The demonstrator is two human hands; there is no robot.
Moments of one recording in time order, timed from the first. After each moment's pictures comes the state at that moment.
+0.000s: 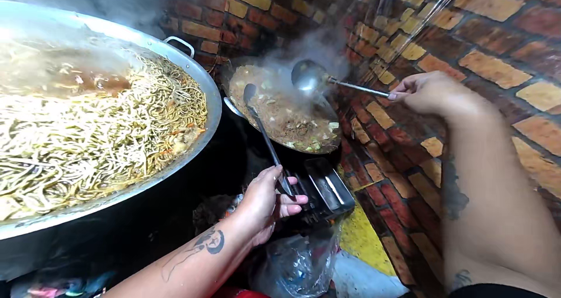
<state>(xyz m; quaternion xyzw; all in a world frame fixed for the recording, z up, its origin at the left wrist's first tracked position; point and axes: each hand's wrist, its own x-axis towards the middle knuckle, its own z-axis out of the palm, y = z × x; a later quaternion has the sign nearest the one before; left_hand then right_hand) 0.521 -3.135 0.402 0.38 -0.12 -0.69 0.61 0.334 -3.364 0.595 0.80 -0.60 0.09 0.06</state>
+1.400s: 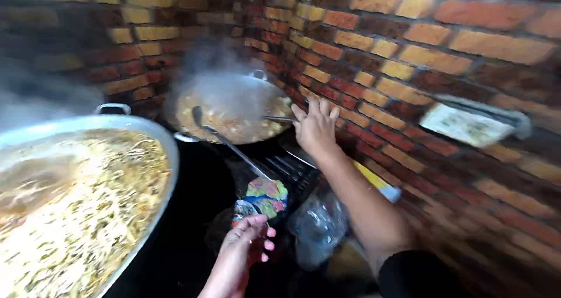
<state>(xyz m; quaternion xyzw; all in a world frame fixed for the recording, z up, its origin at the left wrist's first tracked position) 0.541 -3.063 0.340 0.44 -0.33 -0.68 0.48 0.346 -3.274 0.432 0.74 -0.60 0.26 0.15</state>
